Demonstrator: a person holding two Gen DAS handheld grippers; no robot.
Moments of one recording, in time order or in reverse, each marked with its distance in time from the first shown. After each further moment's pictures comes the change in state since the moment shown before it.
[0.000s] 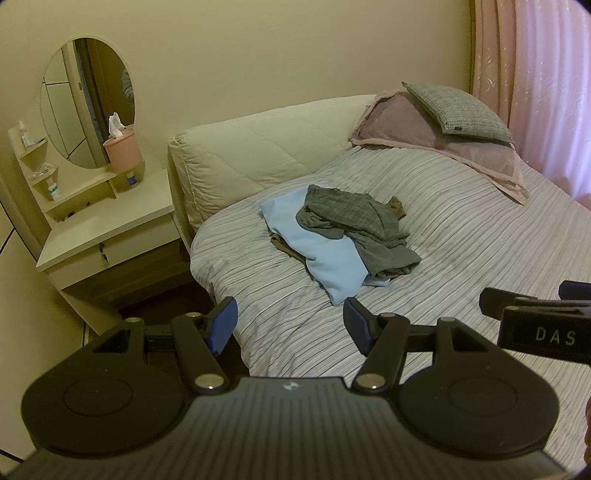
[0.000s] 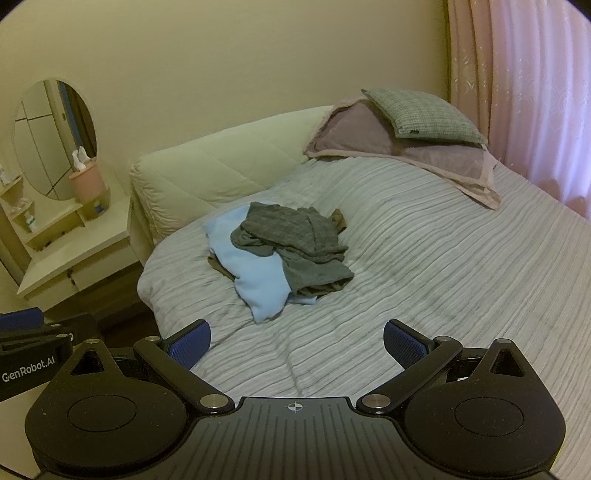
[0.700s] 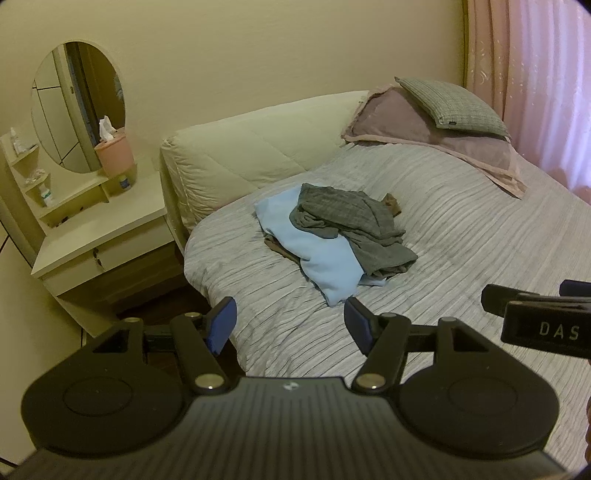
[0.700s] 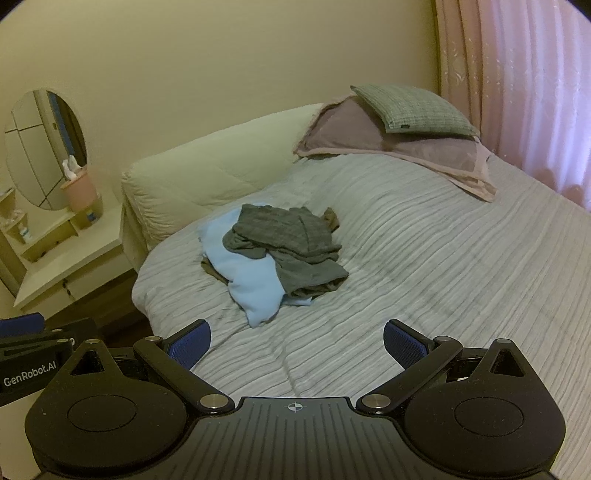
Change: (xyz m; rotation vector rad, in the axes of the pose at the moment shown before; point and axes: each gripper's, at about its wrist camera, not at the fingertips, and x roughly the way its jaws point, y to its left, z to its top) left arm 0.014 -0.009 0.008 0.028 0.009 -0.020; right arm 0.009 -0.009 0.008 0.044 0.002 -0.020
